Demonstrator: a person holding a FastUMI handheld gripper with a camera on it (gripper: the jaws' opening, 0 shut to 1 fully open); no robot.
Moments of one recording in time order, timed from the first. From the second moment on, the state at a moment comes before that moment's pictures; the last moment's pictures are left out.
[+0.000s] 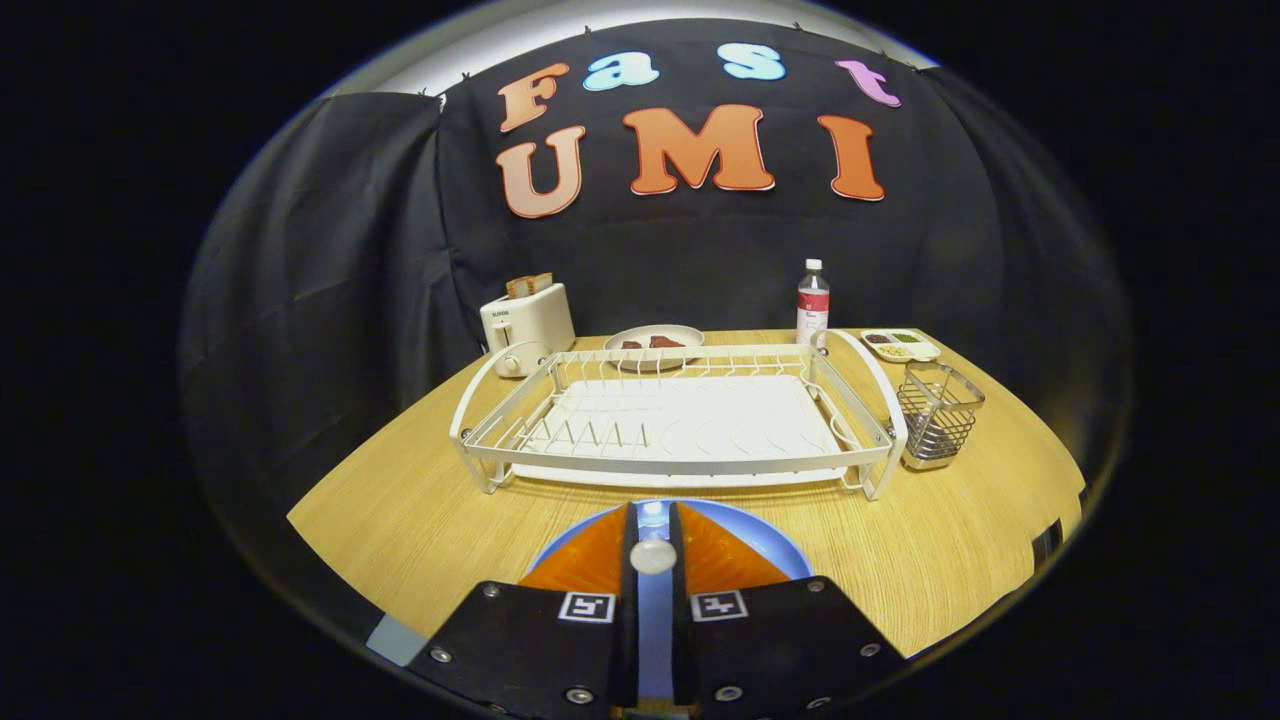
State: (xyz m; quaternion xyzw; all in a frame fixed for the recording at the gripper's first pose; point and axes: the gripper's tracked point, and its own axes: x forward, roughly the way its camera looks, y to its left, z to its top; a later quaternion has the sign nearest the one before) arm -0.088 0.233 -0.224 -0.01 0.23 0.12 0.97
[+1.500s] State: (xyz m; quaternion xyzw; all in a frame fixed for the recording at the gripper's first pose) arm -0.039 0.005 -0.037 0.00 0.11 0.02 0.99
